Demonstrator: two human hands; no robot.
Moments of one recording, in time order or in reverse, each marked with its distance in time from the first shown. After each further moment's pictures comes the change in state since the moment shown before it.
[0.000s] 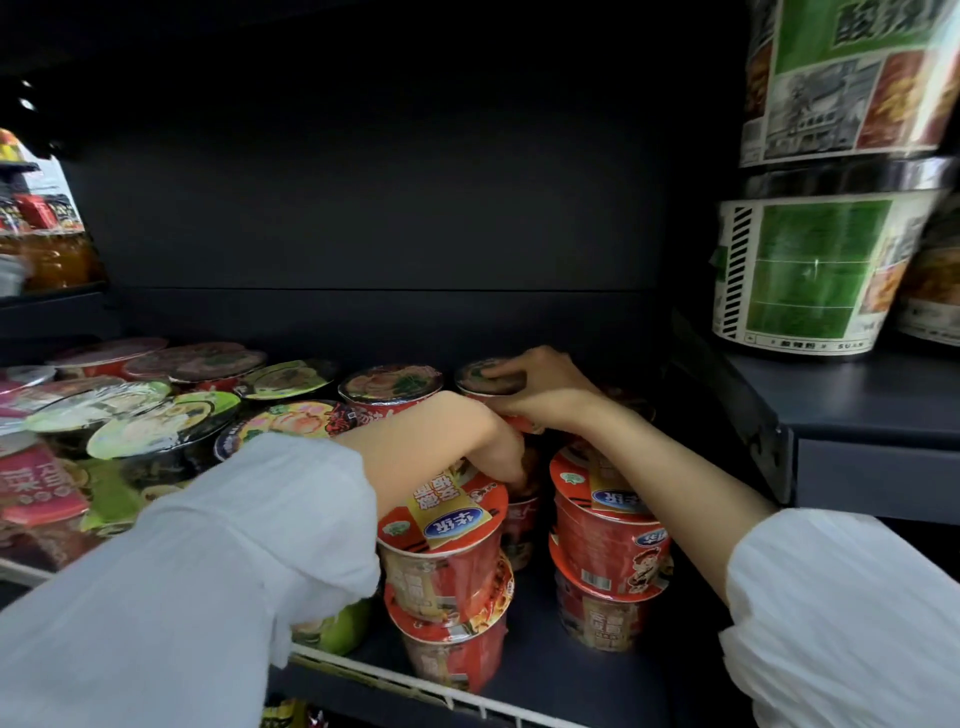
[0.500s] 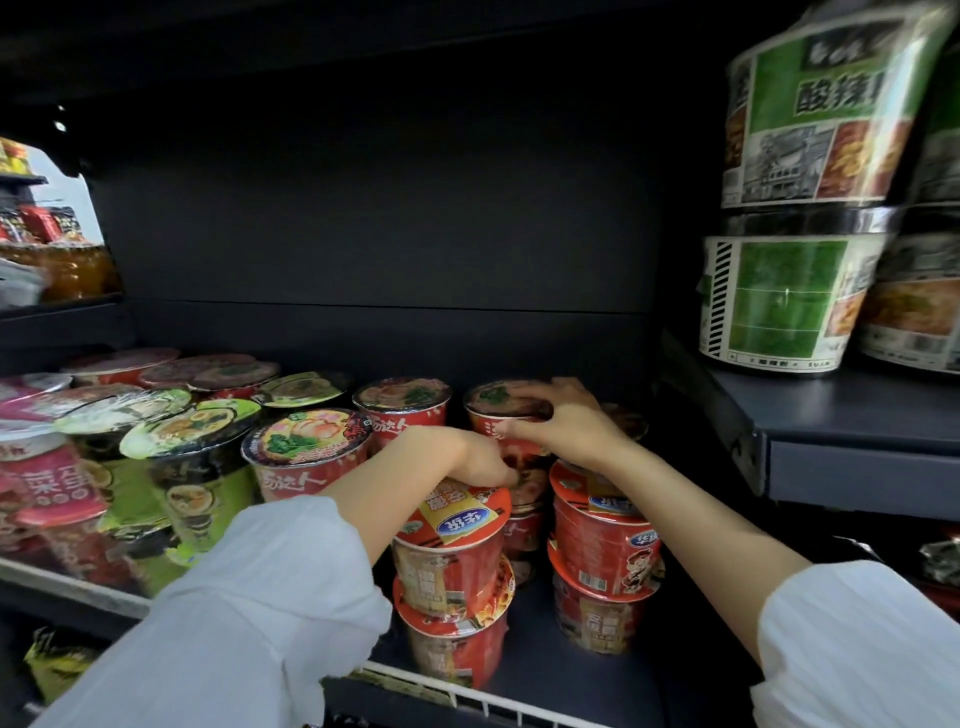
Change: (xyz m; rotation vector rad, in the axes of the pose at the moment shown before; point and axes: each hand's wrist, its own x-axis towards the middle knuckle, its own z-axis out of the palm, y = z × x) left_hand -0.014 -0.026 0.016 -0.285 0.087 0.003; right_hand -0.041 0.007 0.000 0.048 0.077 0.024
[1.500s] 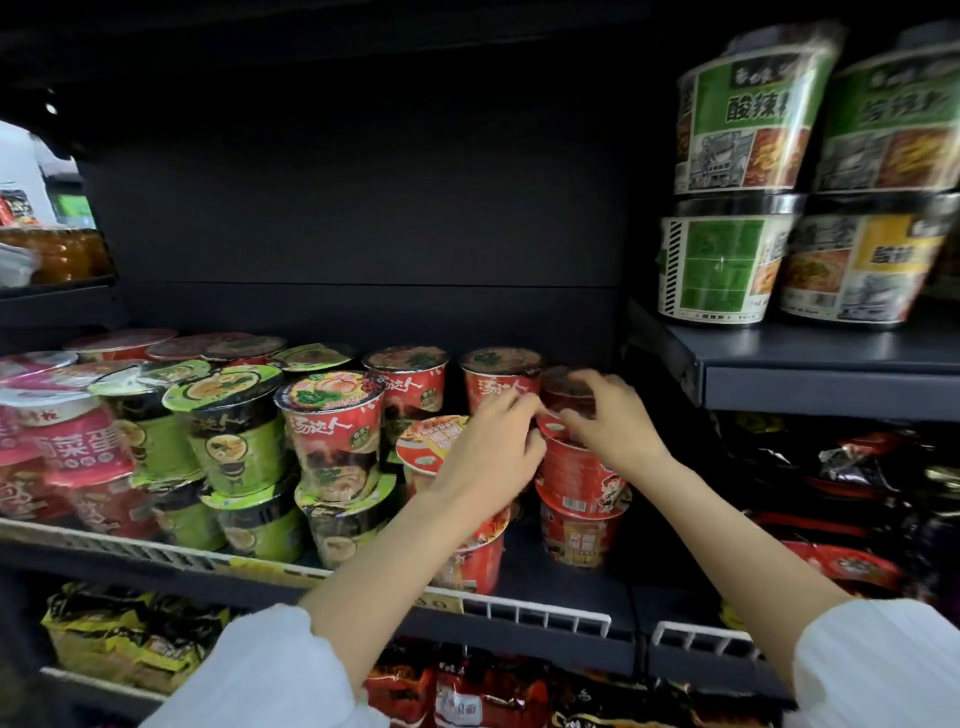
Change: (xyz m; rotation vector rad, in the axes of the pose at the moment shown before) left_hand -0.084 0.026 0.072 -0.273 0.892 0.439; right_hand -0.089 0.002 -0.006 -0.111 0.295 0.084
